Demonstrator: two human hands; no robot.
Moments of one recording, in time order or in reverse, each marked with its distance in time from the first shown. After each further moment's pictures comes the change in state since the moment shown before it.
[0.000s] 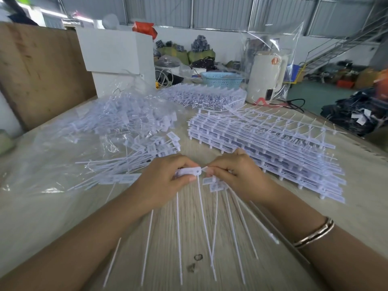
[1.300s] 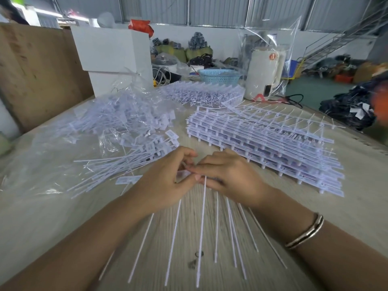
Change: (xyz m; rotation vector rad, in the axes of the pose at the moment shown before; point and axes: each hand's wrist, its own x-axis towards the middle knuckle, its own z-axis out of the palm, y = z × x) left_hand -0.005 0.006 0.005 -0.040 -0.041 -0.054; right_hand 0.002 -0.006 0.014 -0.262 0.154 -0.349
